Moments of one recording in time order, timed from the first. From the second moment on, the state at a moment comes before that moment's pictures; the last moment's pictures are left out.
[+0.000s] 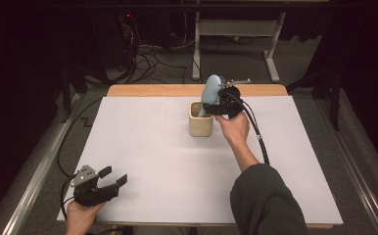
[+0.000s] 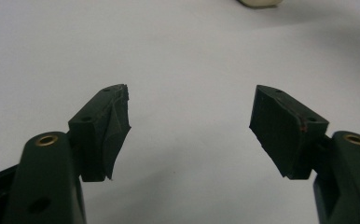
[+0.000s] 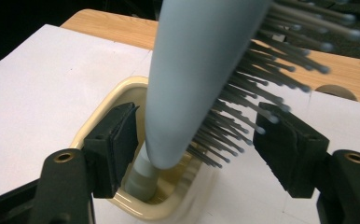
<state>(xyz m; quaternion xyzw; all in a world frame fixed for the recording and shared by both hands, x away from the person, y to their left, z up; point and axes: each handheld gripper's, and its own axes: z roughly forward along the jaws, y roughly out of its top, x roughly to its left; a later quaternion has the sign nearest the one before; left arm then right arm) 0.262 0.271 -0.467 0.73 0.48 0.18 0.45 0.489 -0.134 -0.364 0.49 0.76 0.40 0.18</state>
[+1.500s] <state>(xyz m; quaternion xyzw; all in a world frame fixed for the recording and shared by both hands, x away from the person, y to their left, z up) 0.260 0.274 -0.467 0.73 0.48 0.18 0.46 0.450 -0.172 -0.354 0.46 0.76 0.42 0.21</state>
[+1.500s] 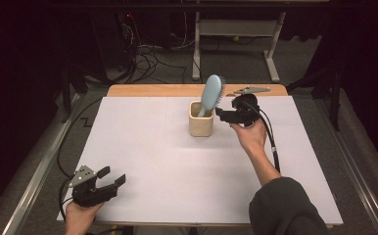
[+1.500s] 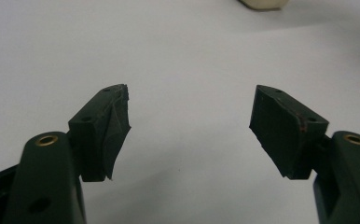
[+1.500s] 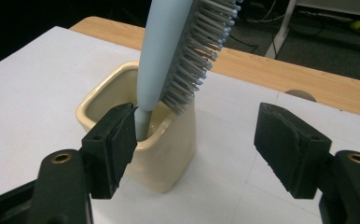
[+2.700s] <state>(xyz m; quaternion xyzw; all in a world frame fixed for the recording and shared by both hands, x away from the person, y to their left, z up) 0.260 0.274 -0.467 0.73 0.48 0.18 0.46 0.415 -0.208 -0.353 0.45 0.75 0.44 0.23</state>
